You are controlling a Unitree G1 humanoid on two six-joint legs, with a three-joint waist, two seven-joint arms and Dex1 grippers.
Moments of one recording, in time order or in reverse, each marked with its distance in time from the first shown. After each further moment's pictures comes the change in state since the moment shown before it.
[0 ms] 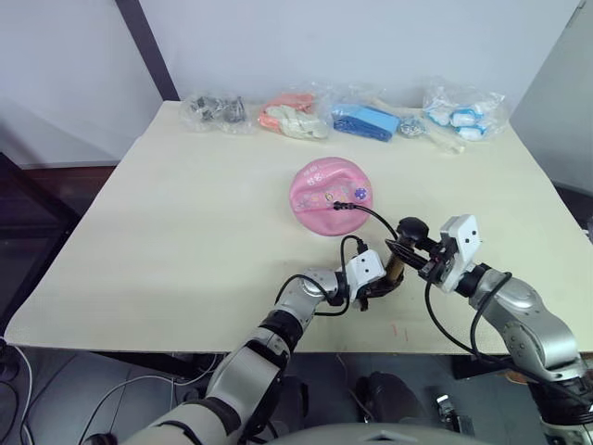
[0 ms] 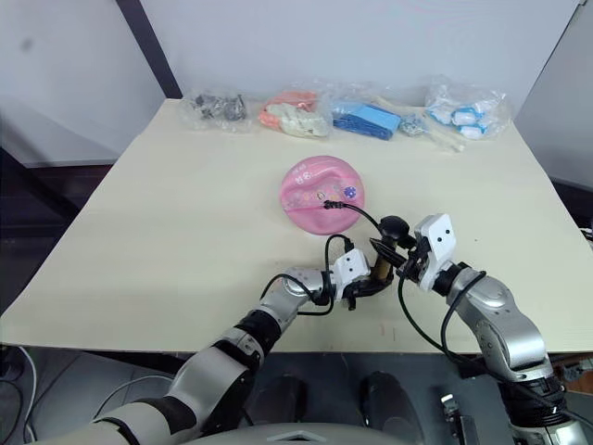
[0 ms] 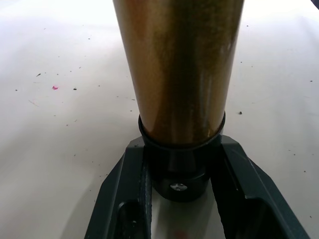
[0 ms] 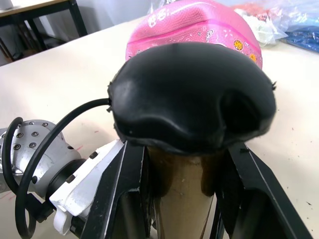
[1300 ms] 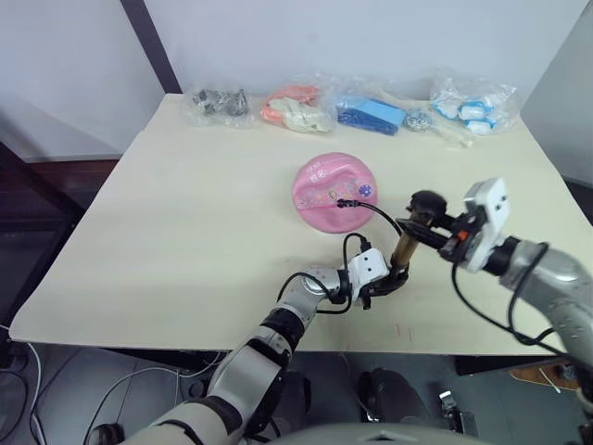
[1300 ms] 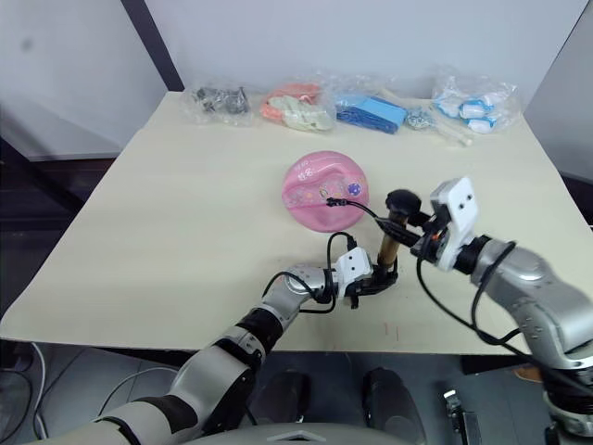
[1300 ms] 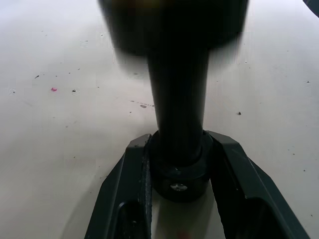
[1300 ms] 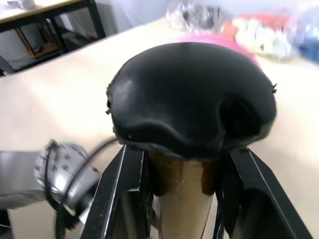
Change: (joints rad) left arm -0.005 0.003 0.003 -0.004 -0.001 -0.012 -0.019; right arm -0.058 -0.100 -0.023 -0.082 0.138 0.135 -0.019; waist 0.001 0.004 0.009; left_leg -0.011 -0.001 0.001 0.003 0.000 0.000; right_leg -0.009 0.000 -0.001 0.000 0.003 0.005
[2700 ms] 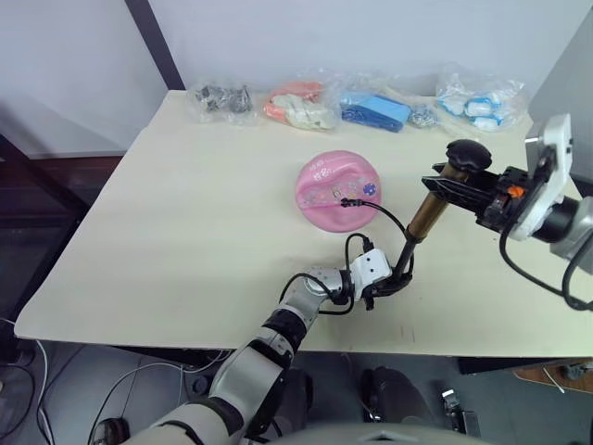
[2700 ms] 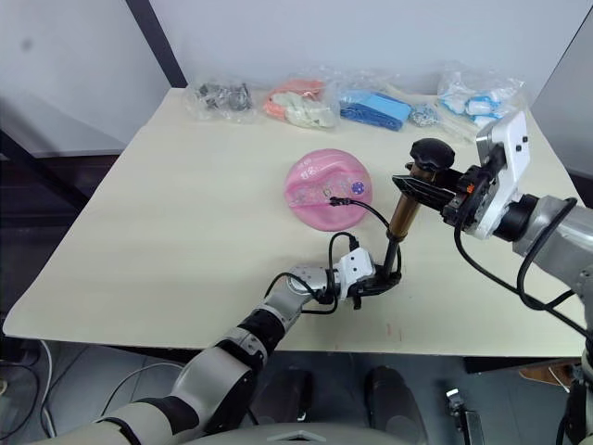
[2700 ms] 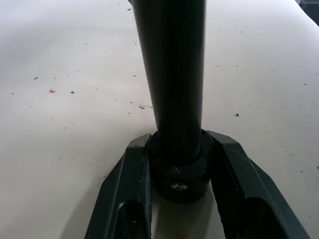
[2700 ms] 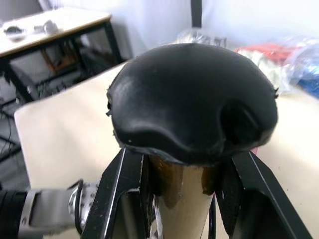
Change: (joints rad) left arm 0.005 -0.007 0.001 0.003 -0.001 -0.022 -0.003; right arm -0.172 -0.136 -0.267 -0.133 0.355 0.281 -0.081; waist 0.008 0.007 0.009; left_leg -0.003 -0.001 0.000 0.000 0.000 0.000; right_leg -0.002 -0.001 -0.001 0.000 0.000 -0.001
